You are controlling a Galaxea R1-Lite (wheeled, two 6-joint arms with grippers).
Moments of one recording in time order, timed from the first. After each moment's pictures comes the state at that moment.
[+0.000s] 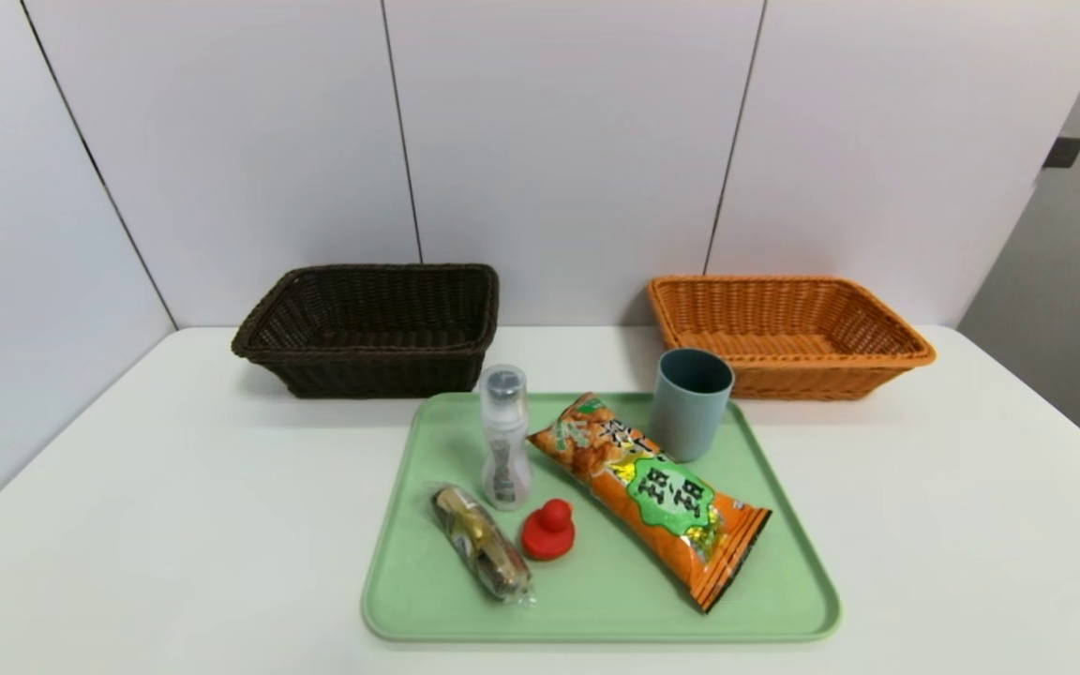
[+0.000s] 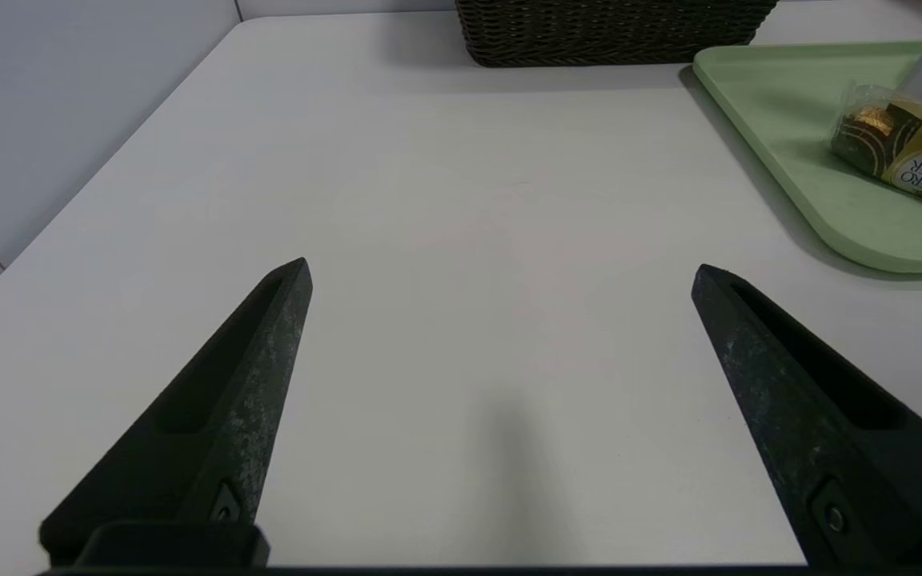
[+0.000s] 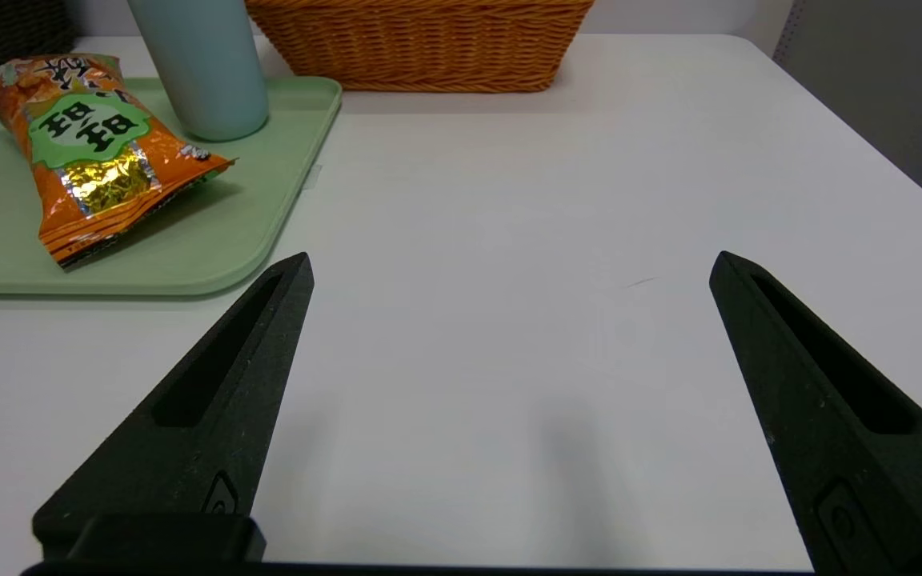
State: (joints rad) left arm 0.01 0.00 0.00 -0.01 -0.01 0.00; right arm 0.00 0.00 0.00 0.00 0.00 0.00
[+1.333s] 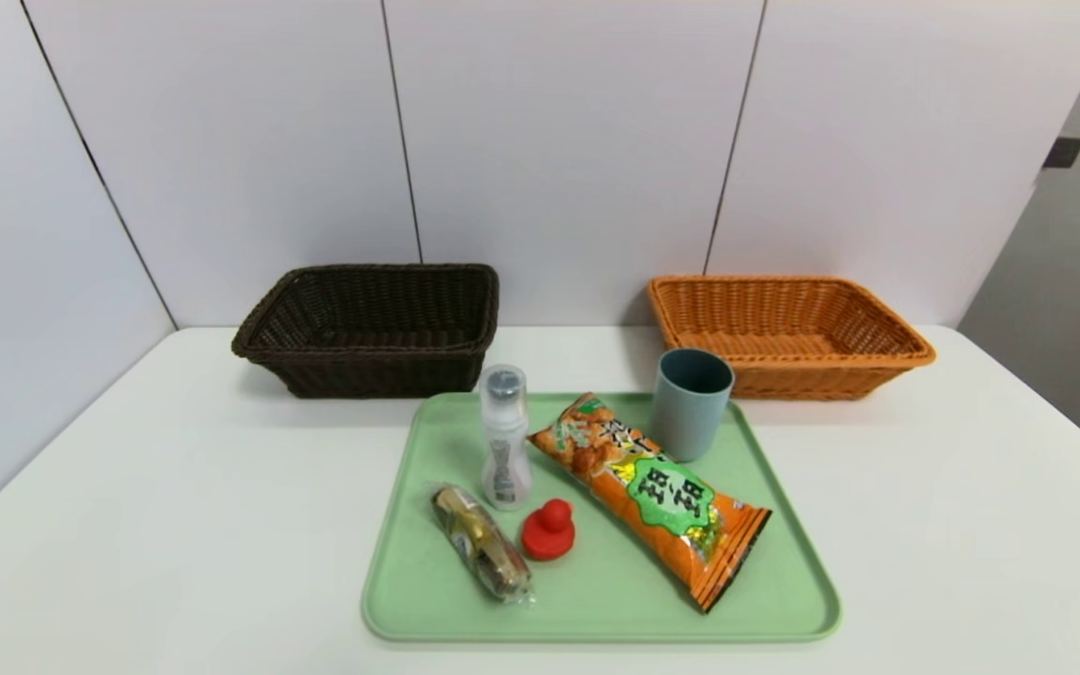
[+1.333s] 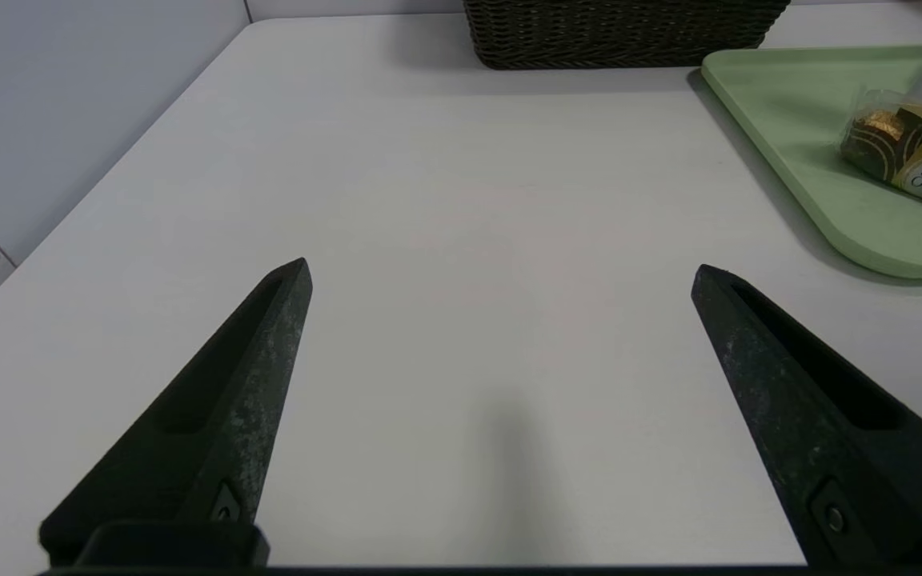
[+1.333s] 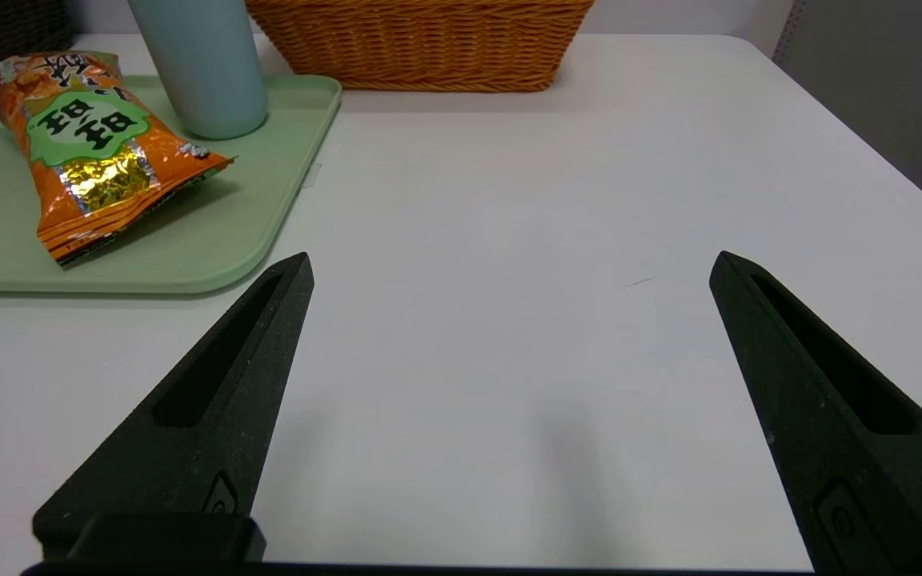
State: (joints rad) left arm 0.01 0.00 0.00 -0.02 0.01 0.00; right arm 0.00 0.00 0.00 0.01 0.00 -0.01
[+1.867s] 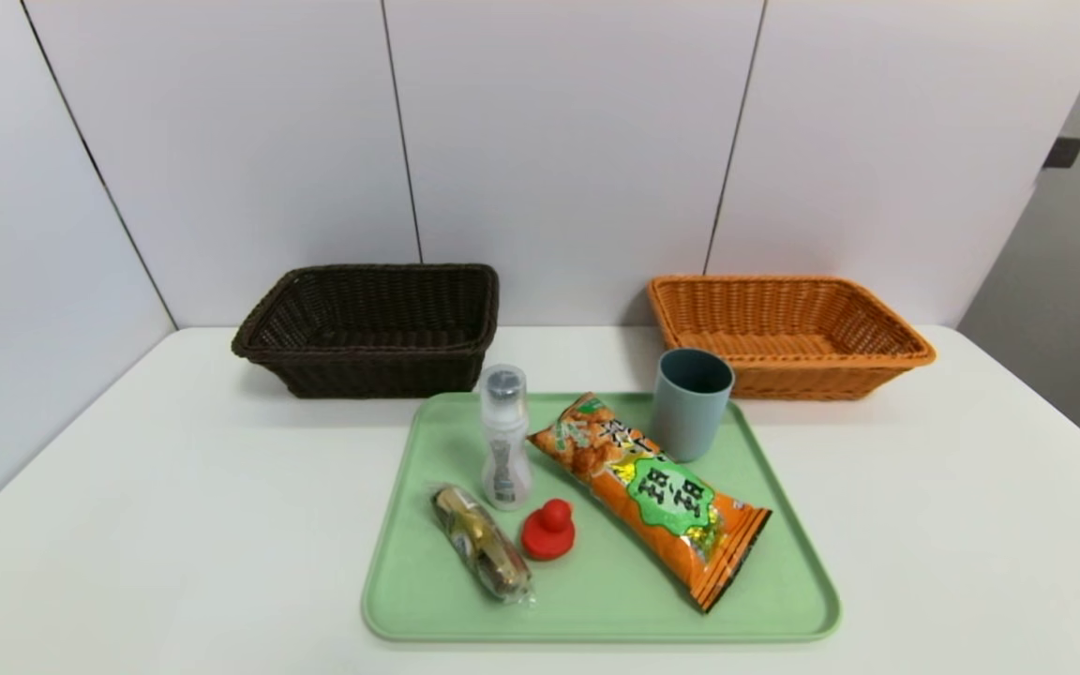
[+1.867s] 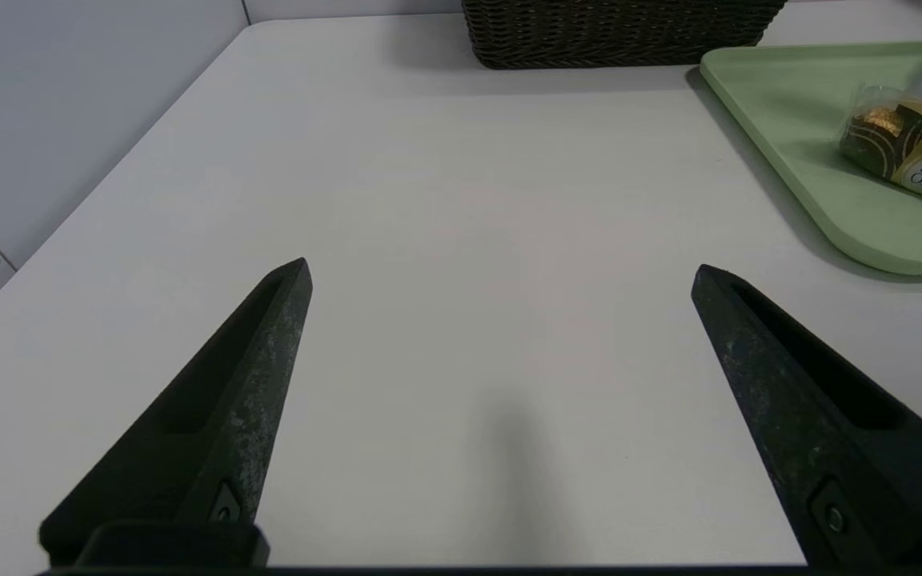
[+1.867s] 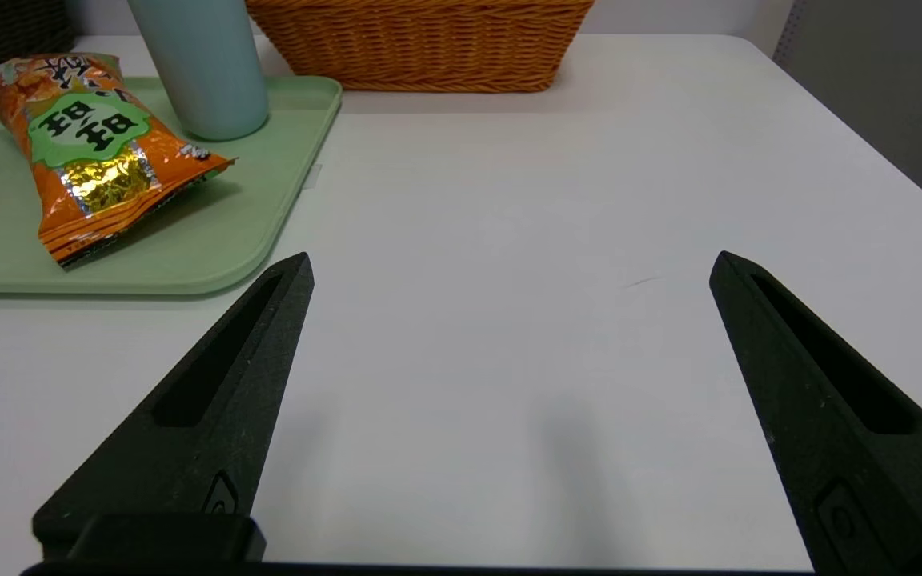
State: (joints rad) left arm 0.01 0.00 0.00 -0.02 0.00 0.01; right arm 0.00 0.00 0.00 0.00 0.00 0.00
